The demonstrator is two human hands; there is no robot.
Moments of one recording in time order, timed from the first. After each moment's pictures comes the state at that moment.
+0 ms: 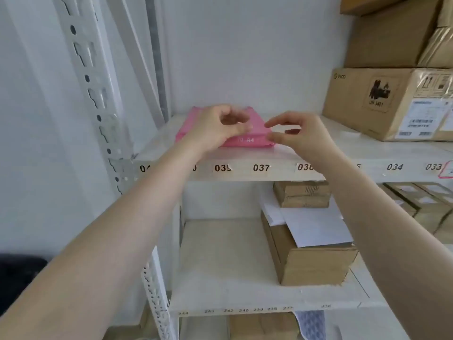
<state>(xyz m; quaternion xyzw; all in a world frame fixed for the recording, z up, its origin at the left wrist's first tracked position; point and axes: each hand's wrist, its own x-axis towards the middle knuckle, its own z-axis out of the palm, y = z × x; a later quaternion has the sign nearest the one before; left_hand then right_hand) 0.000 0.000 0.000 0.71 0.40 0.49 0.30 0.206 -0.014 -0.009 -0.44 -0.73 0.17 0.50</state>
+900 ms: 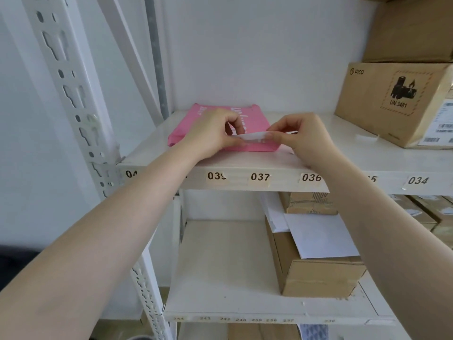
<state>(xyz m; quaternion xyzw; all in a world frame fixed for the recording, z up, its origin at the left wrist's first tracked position) 0.000 0.051 -0.008 0.80 0.46 0.38 0.09 0.212 0.039 -0.014 -0.44 -0.73 0.19 0.48</state>
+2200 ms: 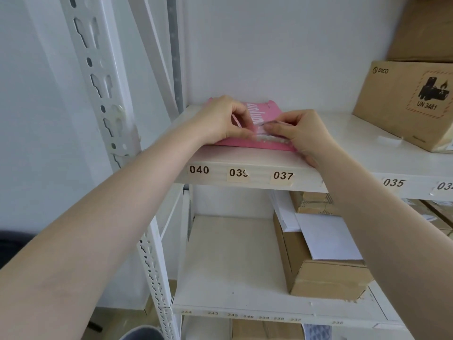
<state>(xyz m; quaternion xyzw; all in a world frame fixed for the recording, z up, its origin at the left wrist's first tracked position) -0.034 0.055 0.006 0.82 0.44 0.34 0.14 0.165 0.050 -0.014 -0.43 -0.68 0.32 0.50</state>
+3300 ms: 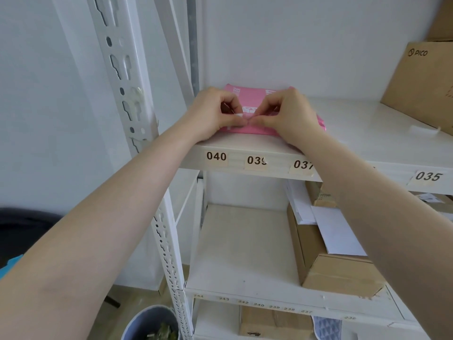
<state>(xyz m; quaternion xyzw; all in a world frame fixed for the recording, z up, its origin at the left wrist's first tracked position) -0.074 0.049 -0.019 0.76 0.47 0.43 0.14 0.115 0.060 -0.014 -0.45 -0.79 0.09 0.40</state>
